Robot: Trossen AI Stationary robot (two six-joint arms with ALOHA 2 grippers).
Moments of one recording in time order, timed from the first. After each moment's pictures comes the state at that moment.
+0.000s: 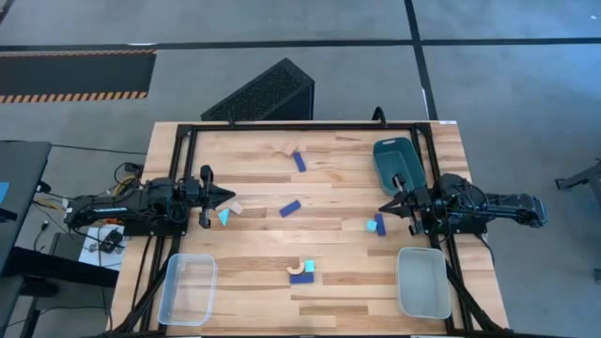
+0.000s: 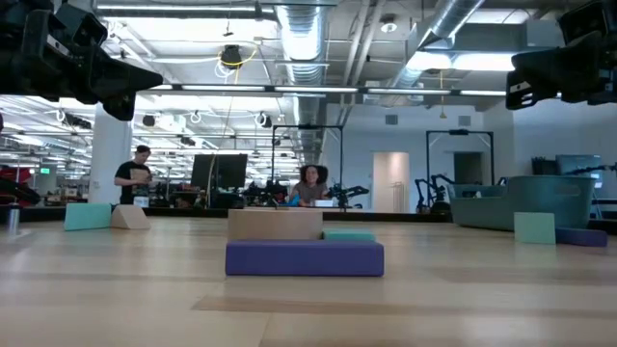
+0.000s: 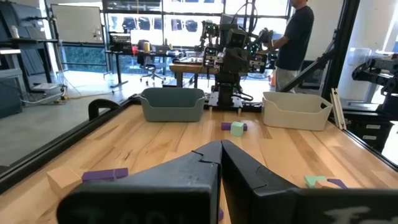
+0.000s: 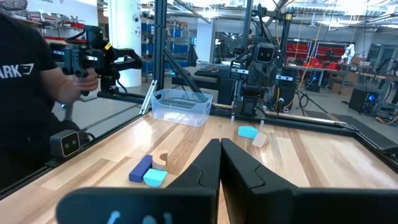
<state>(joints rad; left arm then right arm) 0.07 0.01 0.01 0.03 -0.02 -0.04 -0.11 0.00 0.01 0.07 -0.34 -0.06</state>
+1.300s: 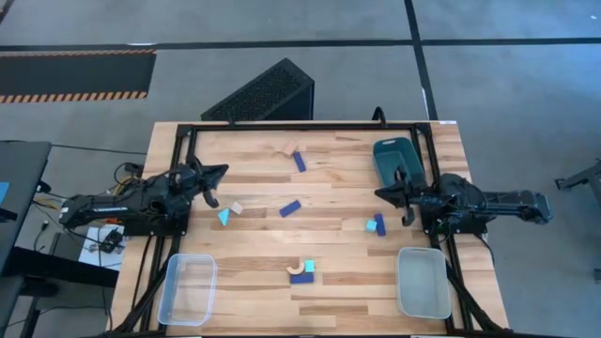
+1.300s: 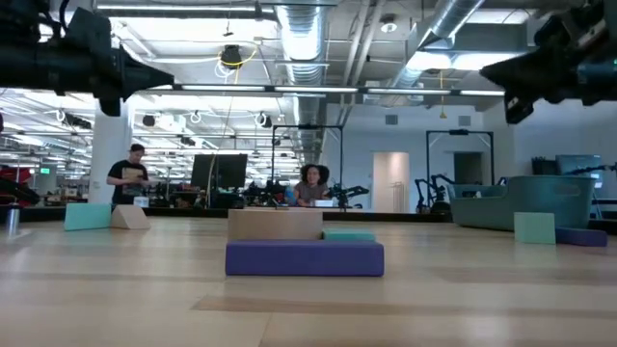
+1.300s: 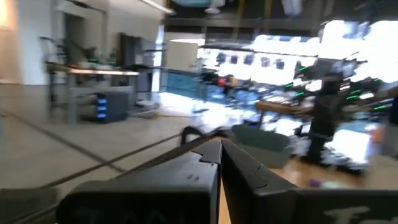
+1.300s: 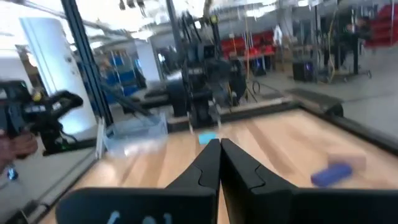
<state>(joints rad) 0.10 0.13 0.01 0.28 -0.38 -0.09 -0.09 0.12 0.01 0.25 -0.05 0.20</state>
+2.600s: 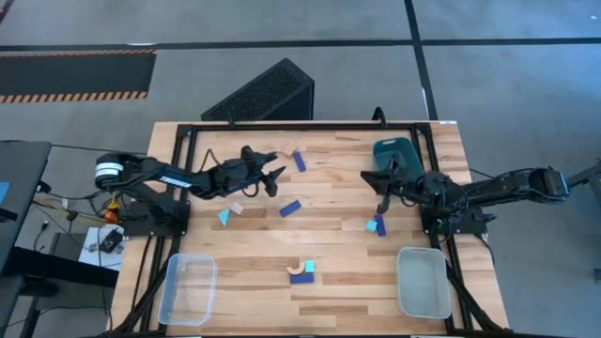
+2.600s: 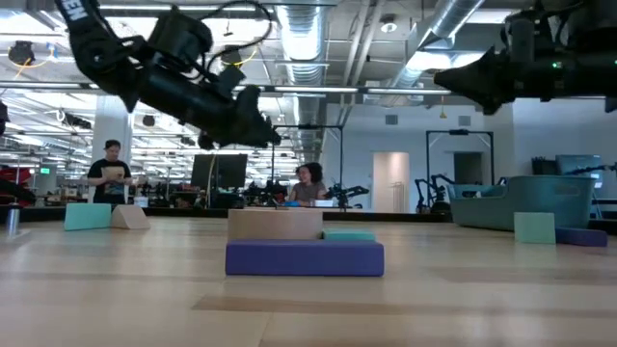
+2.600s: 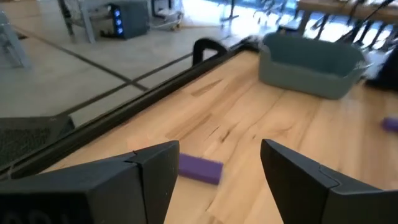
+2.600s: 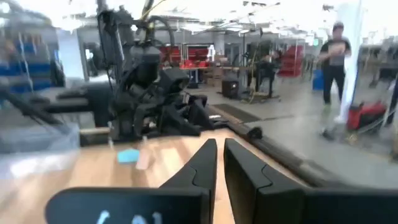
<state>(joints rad) 0.24 1.50 0.49 0.72 -0.35 -0.17 -0.08 0.79 0.08 0.87 0.26 -0.04</state>
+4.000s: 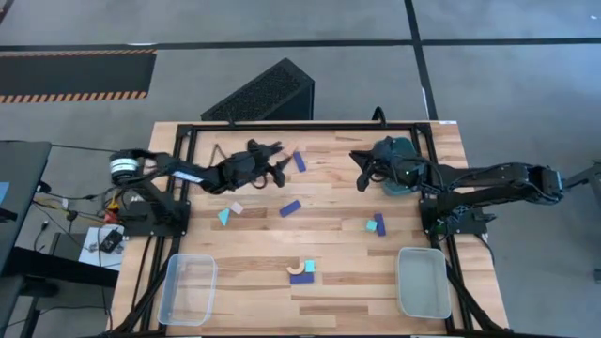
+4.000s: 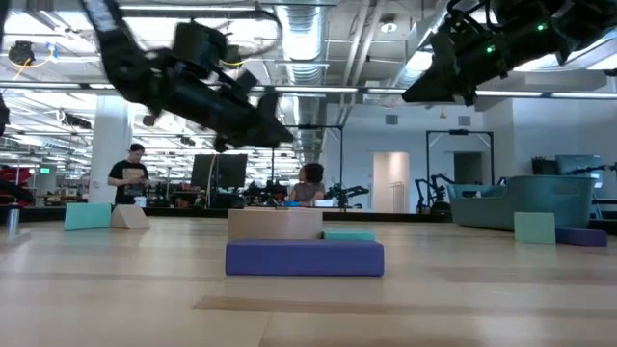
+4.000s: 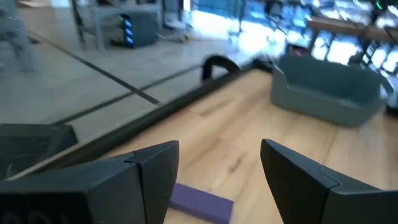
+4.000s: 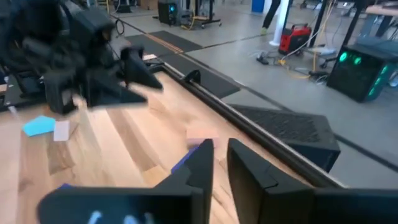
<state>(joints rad) 0.30 1.65 0.60 0.82 -0.32 -0.17 -0.20 0.96 0.48 0.26 0.40 0.11</state>
